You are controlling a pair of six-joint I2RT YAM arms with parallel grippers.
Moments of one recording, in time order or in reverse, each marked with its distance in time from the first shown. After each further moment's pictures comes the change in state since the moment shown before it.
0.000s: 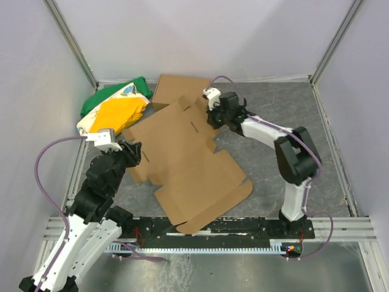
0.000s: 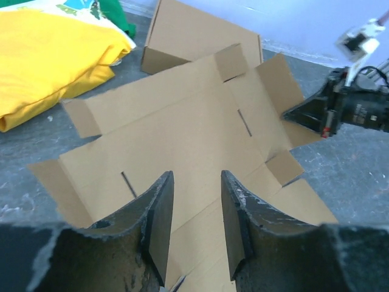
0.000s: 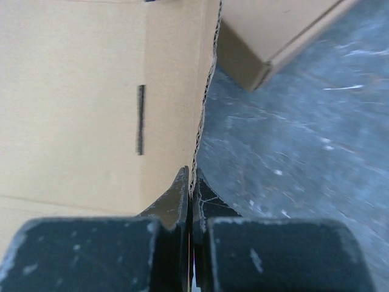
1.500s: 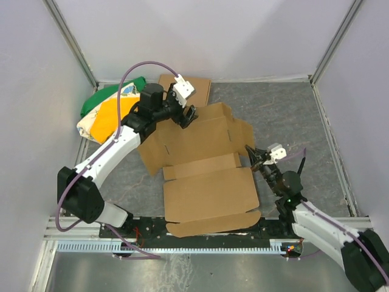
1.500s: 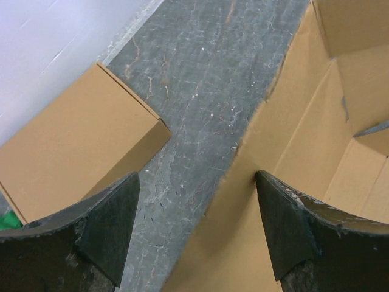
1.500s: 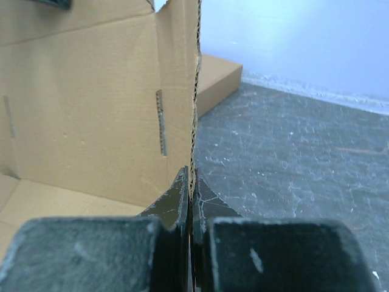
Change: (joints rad) left arm -0.024 1.033 0.601 0.253 0.723 0.730; right arm -0.003 -1.176 -1.376 1.042 0.224 0.086
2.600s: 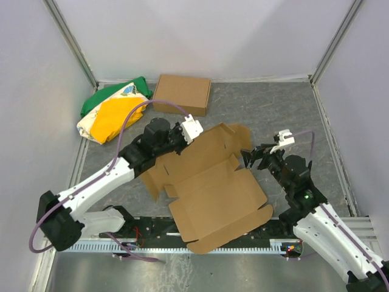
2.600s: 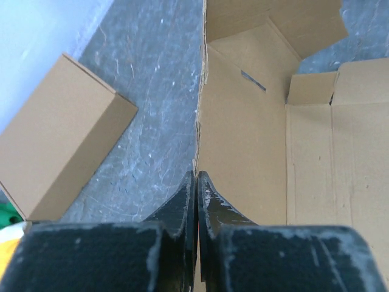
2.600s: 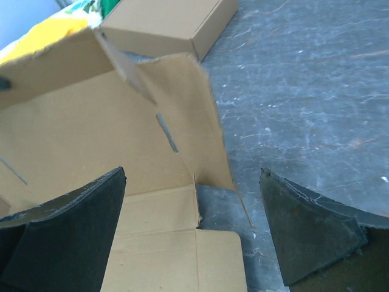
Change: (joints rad) left arm -0.231 -0.251 -0.296 -0.010 -0.207 0.110; right arm 0.000 -0.286 0.336 -0.924 0.043 0.262
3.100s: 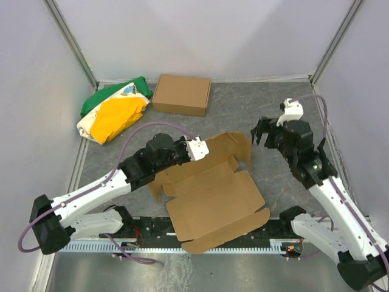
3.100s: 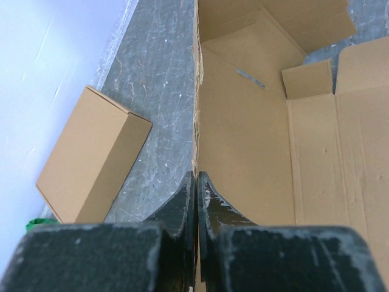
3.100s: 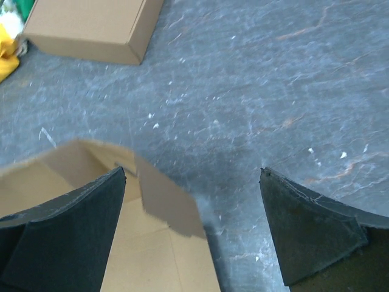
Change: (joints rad) left arm -0.179 -0.130 -0.119 0.072 -0.154 0.146; right arm -0.094 0.266 0.505 -0.486 0.121 0.035
